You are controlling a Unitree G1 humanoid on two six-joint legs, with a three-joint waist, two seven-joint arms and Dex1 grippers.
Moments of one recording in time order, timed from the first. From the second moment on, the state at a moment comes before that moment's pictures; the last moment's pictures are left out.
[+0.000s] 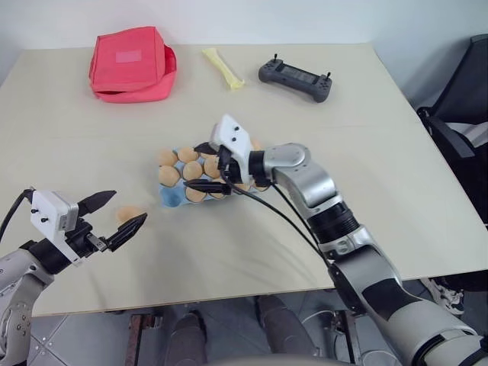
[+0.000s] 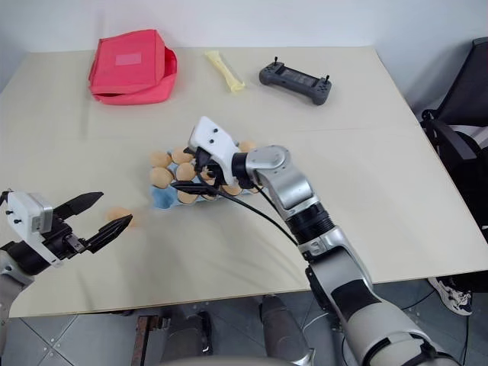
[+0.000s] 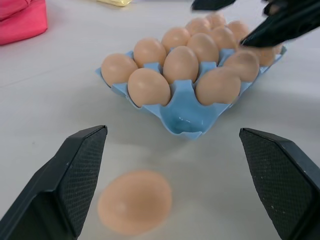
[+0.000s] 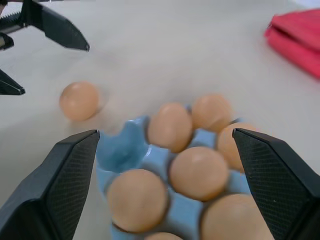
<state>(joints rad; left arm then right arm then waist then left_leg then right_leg) 0.19 0.67 0.55 -0.42 -0.59 0.44 -0.70 -0.96 -0.16 0.27 0.30 0.17 0.38 0.97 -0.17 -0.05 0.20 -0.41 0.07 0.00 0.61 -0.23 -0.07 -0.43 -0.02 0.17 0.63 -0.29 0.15</state>
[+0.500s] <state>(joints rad) 0.38 0.49 0.66 -0.59 -0.59 0.43 -0.50 -0.68 -0.60 0.14 0.13 0.35 0.31 1.39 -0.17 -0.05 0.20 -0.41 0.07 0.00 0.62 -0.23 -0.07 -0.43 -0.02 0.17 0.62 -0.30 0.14</state>
